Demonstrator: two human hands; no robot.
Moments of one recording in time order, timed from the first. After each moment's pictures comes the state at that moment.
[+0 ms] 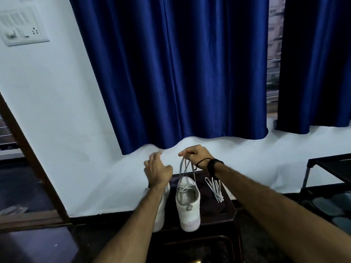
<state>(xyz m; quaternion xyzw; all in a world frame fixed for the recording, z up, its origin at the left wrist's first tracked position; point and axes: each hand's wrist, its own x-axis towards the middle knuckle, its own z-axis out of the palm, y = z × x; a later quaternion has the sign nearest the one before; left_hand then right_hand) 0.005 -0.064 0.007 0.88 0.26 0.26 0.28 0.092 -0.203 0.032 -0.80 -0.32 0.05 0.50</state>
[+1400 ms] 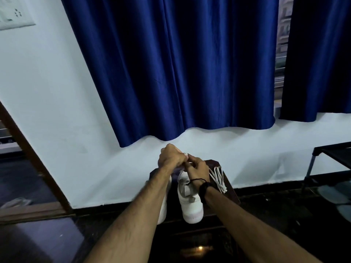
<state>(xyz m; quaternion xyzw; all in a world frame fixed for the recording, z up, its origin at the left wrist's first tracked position) 0.041 -0.079 0.021 0.87 0.29 0.14 0.37 0.056 -0.169 -0.050 -0.74 -0.14 -0.02 0.65</state>
